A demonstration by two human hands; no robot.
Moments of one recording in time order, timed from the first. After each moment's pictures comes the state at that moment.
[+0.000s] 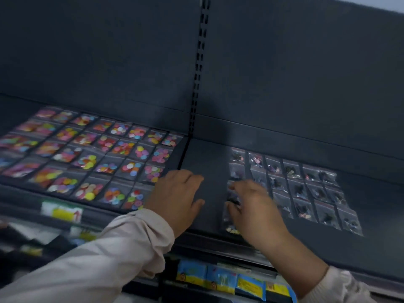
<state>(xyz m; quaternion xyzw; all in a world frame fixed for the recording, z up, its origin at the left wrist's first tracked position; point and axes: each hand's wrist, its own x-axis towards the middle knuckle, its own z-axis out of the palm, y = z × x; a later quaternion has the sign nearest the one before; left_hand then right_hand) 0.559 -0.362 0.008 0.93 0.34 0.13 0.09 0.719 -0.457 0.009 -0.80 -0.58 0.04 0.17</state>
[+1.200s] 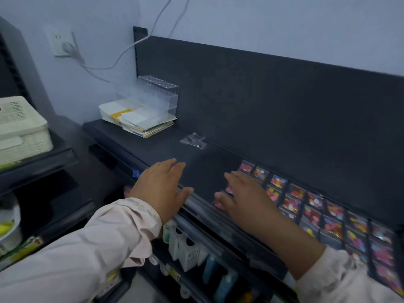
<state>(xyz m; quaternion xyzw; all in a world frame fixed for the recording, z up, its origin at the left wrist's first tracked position) 0.061 -0.176 0.076 0.78 0.61 0.15 0.01 0.262 -0.182 0.071 -0.62 -0.77 0.09 0.10</state>
